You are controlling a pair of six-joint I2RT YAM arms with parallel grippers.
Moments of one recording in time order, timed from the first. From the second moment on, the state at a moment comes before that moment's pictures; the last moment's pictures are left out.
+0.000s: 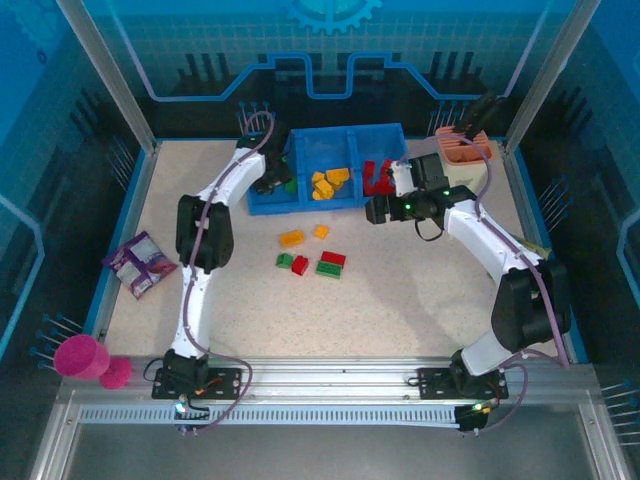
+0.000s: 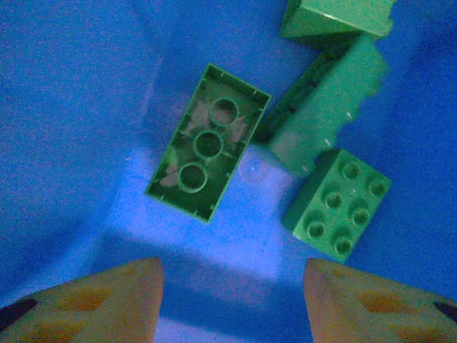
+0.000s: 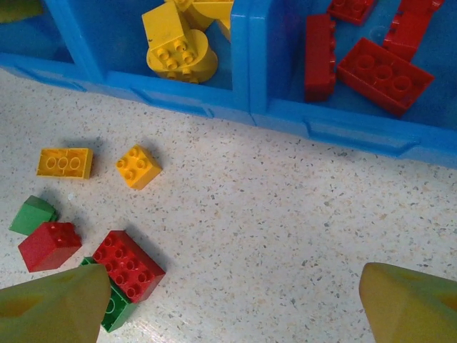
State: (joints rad) left arm -0.24 2.34 2.13 -0.97 -0.17 -0.75; right arm 0.28 1.56 1.23 -0.57 -0.25 0.09
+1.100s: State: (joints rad) left arm -0.54 1.80 1.30 -0.92 -0.17 -0.74; right arm 0.34 1.52 1.24 -0.65 -0.13 0.05
